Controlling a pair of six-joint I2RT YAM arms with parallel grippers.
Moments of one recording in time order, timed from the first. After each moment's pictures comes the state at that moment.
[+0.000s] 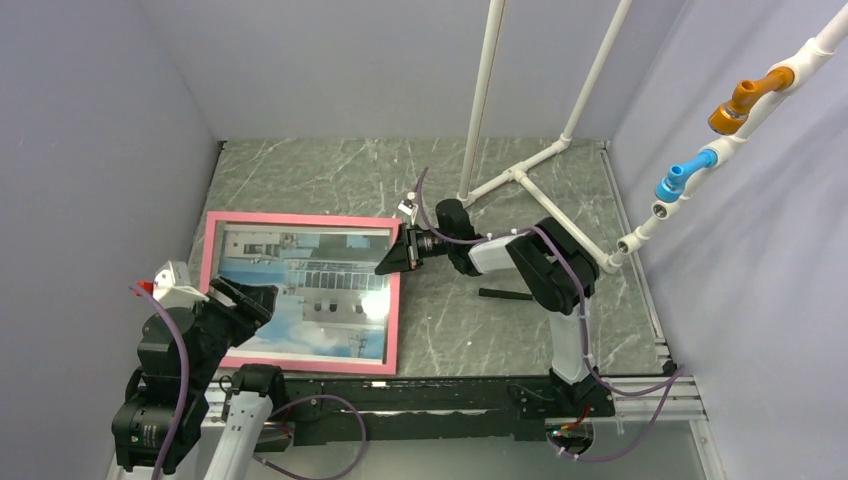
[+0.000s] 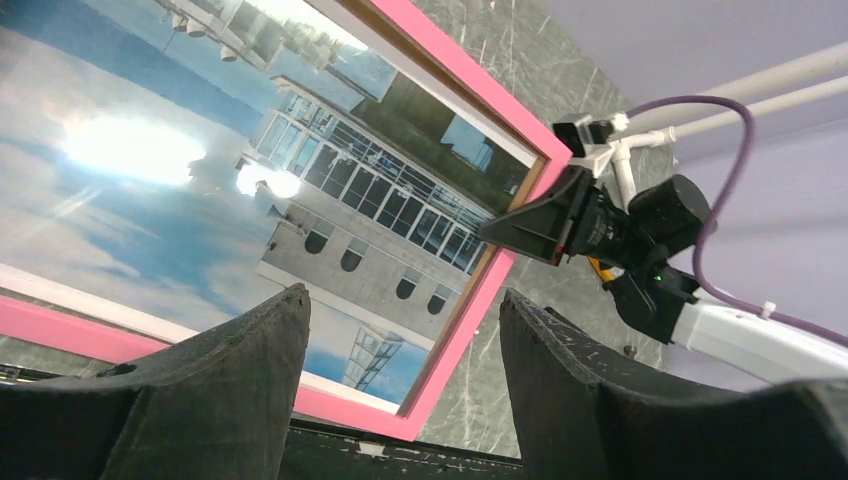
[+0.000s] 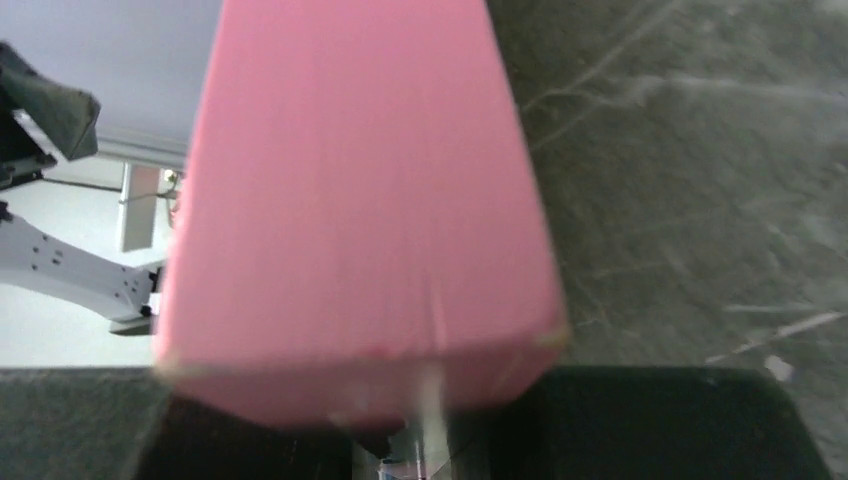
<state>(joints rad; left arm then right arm) -0.07 0.29 1.05 -1.14 -0.02 -0.75 0.65 2.00 0.99 0.73 -0.98 0.85</state>
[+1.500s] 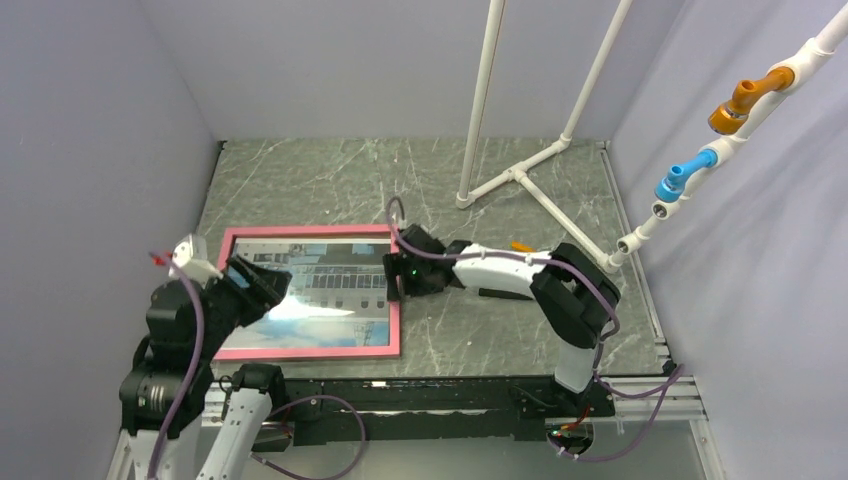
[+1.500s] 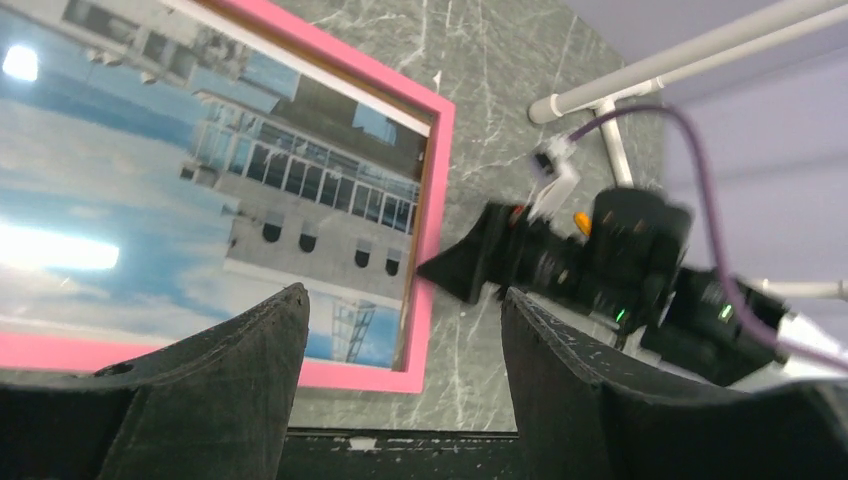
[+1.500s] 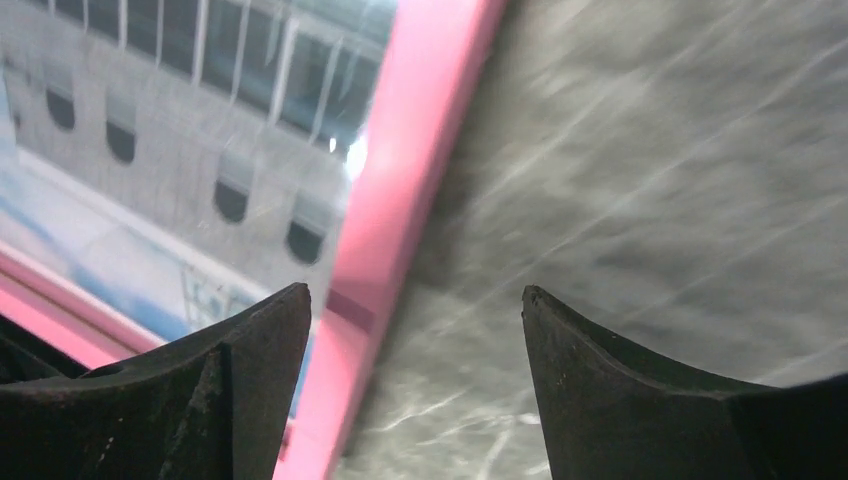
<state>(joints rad) -0.07 0.36 1.03 -1.08 0.07 -0.71 0.83 1.83 1.15 -0.31 -0.06 0.60</state>
